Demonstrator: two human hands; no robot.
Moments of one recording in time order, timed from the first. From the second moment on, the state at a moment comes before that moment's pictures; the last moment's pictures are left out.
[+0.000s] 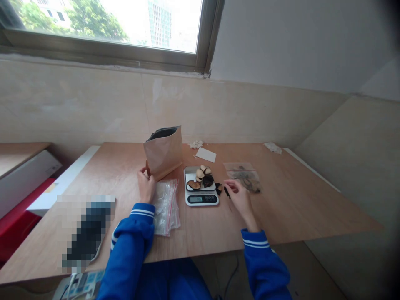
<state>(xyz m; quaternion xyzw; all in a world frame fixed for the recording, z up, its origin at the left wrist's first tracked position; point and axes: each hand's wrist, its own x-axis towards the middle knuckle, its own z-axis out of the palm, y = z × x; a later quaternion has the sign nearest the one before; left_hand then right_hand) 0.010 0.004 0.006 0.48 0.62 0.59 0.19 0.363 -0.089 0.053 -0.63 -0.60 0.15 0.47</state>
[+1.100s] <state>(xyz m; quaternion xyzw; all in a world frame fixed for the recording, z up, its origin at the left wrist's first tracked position) 0.046 -0.120 0.031 0.67 0.68 0.23 0.18 0.355 -0.098 0.011 -0.61 -0.65 0.03 0.45</state>
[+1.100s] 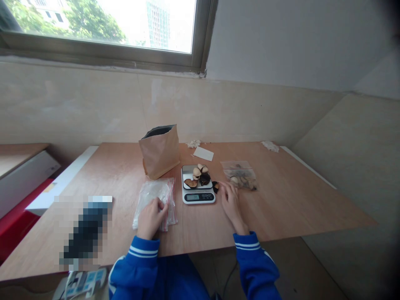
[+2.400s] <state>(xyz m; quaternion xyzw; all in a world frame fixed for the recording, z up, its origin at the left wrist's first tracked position) 0.004 0.011 0.017 0.57 0.69 0.41 0.15 0.331 -0.053 0.056 -0.51 -0.76 0.16 0.36</state>
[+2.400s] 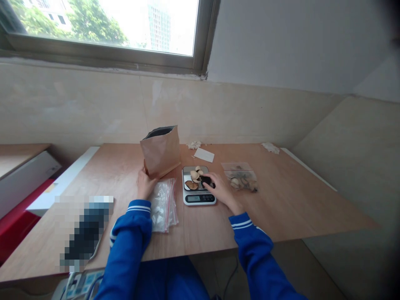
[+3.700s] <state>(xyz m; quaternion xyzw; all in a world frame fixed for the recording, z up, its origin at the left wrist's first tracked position) 0.004 0.005 0.007 0.58 0.71 0.38 0.14 0.357 -0.055 0.047 -0.59 -0.70 0.10 0.40</state>
